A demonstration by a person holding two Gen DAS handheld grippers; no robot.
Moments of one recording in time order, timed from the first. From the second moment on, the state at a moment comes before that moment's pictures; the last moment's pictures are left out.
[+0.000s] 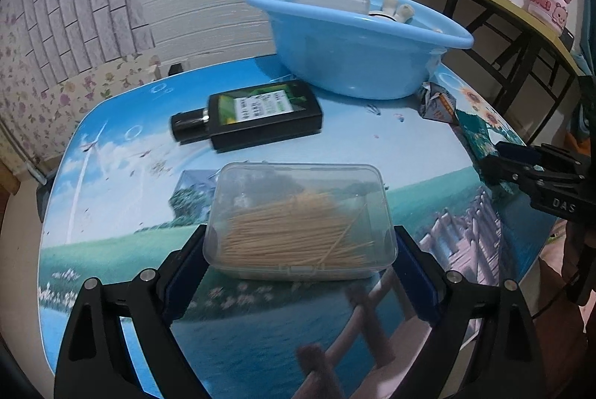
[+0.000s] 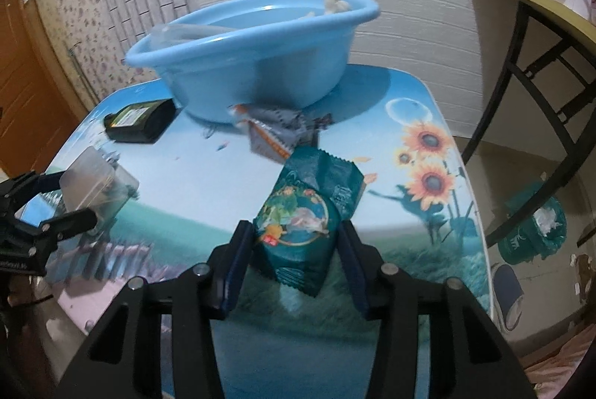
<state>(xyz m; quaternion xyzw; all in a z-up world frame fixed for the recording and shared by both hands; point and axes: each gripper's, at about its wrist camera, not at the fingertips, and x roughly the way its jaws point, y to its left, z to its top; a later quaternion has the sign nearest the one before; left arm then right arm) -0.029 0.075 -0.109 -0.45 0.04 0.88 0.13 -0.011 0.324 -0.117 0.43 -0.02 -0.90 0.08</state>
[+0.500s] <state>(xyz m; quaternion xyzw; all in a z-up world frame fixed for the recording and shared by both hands) -0.019 0.056 -0.109 -0.45 0.03 0.89 0.10 0.001 0.292 -0.112 0.43 0.01 -0.89 0.13</state>
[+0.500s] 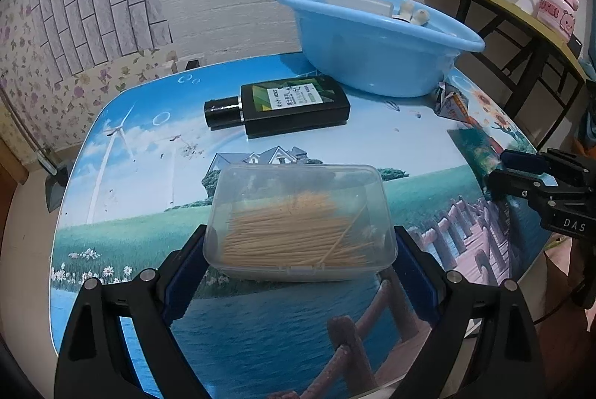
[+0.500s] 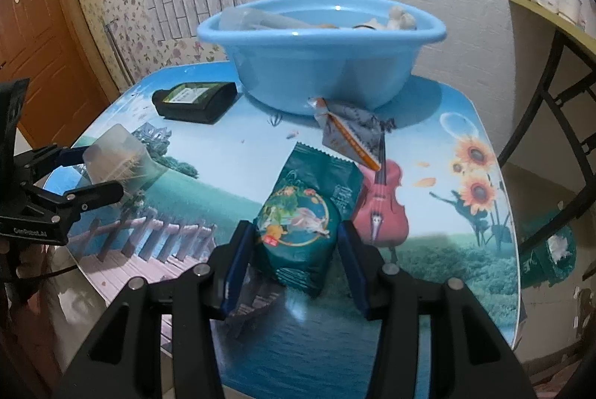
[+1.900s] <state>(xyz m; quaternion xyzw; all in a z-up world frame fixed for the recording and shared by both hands) -0.021 0.050 -0.112 -0.43 0.03 0.90 0.09 -0.008 0.300 -0.117 0.43 0.02 -0.90 0.05</state>
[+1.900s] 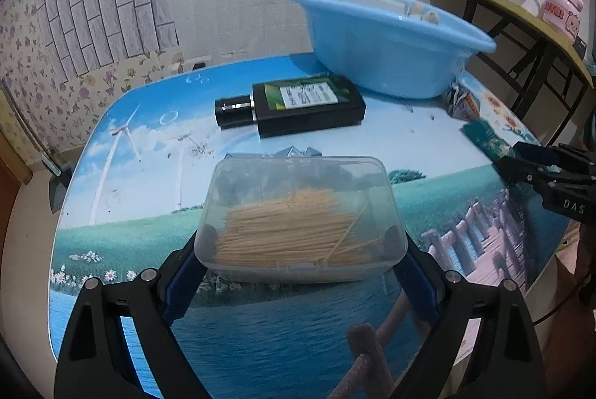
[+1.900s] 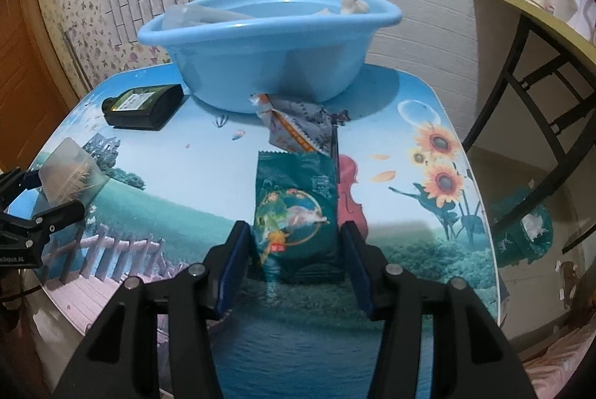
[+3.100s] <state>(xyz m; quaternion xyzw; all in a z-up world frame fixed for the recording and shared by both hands) -0.061 0.076 -0.013 -0.35 0.01 0.93 0.12 -0.020 0.277 -0.017 0.28 0.00 -0.95 0.15</state>
